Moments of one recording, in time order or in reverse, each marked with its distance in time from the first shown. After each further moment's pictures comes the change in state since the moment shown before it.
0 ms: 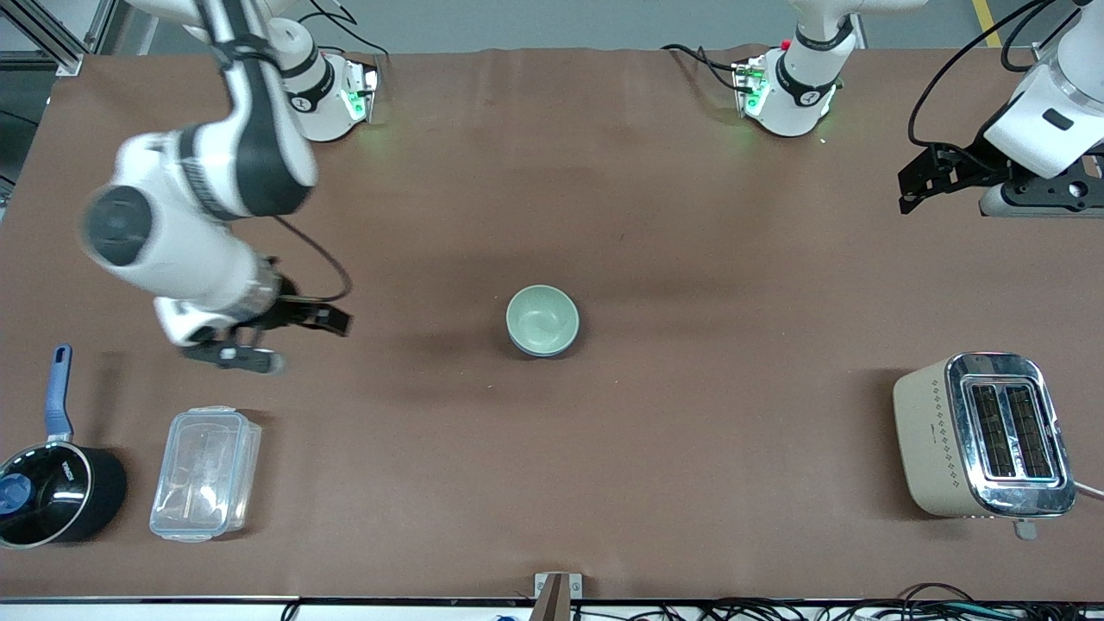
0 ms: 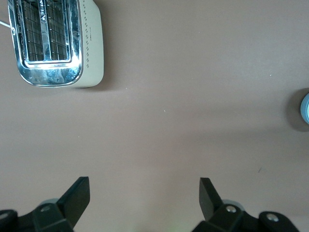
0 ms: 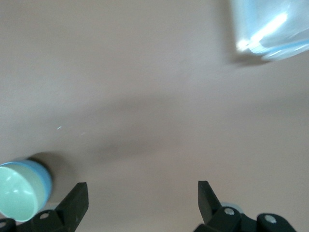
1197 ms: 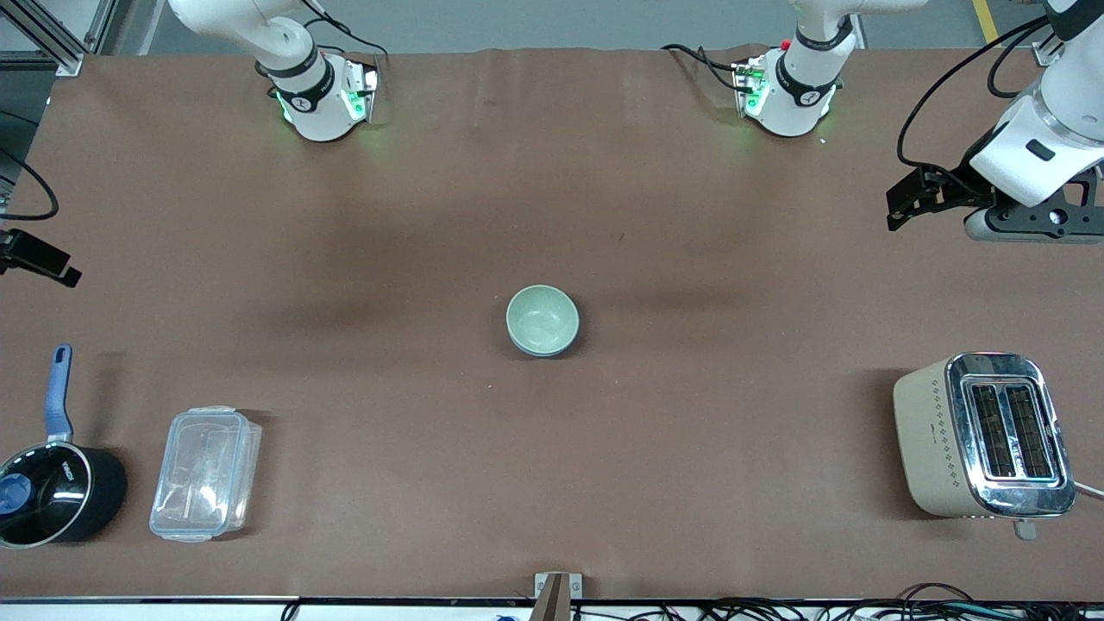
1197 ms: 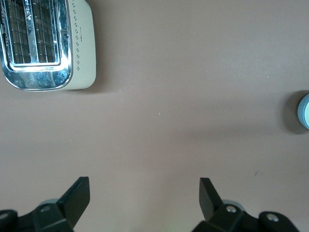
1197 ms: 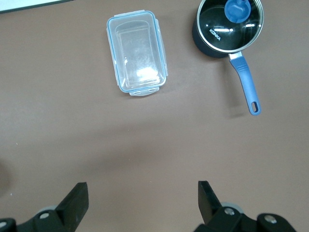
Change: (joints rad) left arm -0.001 0.042 0.001 0.001 -0.020 0.029 0.000; right arm -0.445 -0.204 0.186 0.150 -0.247 -0.220 -0.233
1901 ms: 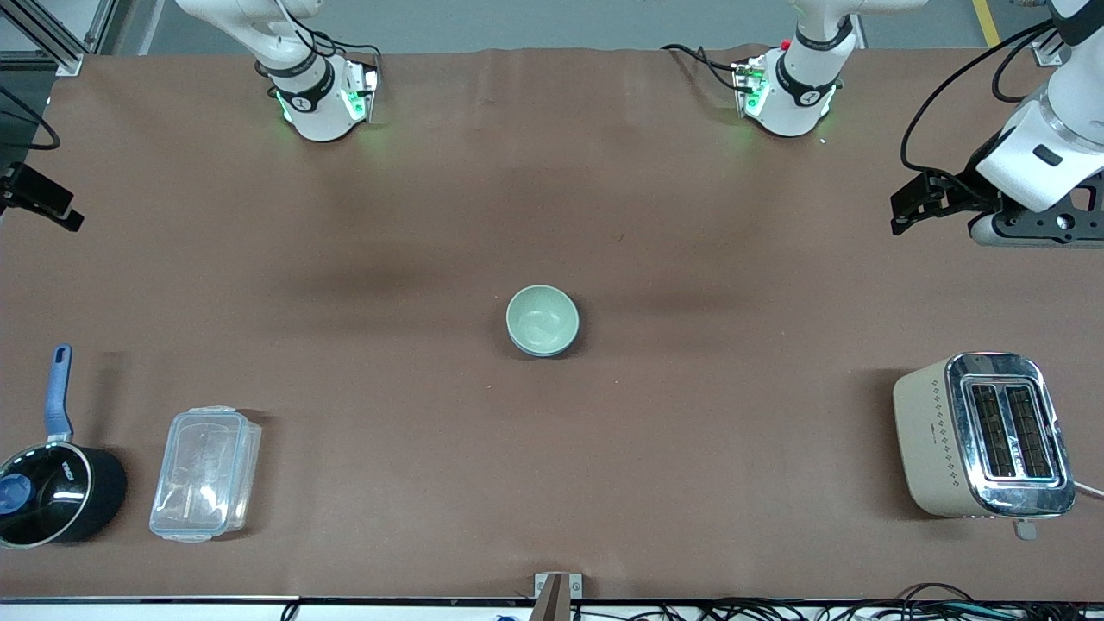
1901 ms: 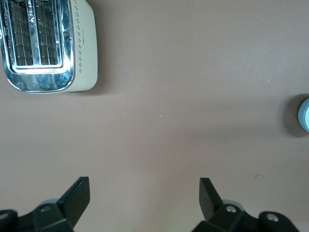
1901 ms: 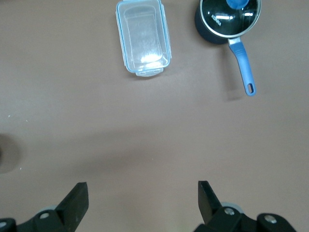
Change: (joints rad) left arm 0.005 0.020 0.004 0.020 0.000 0.001 0.000; right arm -0.340 -0.127 0.407 -0.030 -0.055 -0.116 0.056
